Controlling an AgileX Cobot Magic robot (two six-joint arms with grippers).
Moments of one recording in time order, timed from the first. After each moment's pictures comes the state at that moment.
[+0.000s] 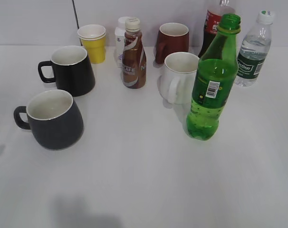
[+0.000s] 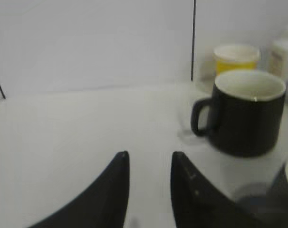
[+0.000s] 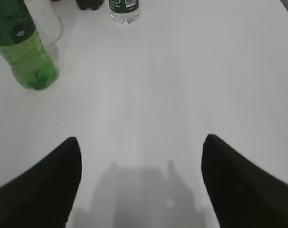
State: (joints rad) left arm -0.06 1.04 -0.16 0.03 -0.64 0.02; right arm 0.05 -0.01 -0.50 0.01 1.04 0.04
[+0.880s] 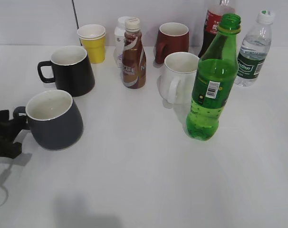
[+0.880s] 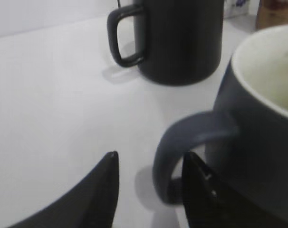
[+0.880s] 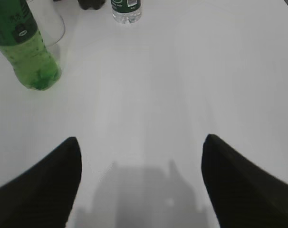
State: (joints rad) left arm -0.12 1.64 -0.16 0.21 -1.05 0.03; right arm 0.05 -0.01 -0.50 0.02 1.04 0.04
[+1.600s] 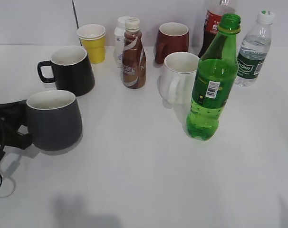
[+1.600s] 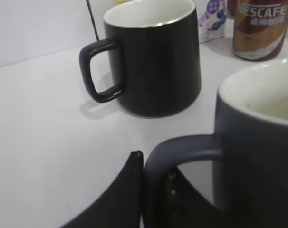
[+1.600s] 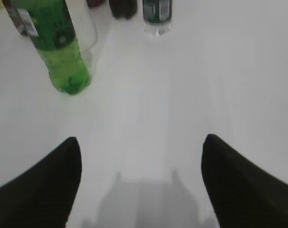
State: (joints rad) left arm -0.12 1.72 -0.24 0.30 -1.14 0.04; right arm 0.05 0.00 -0.51 0.13 0.99 -0.08
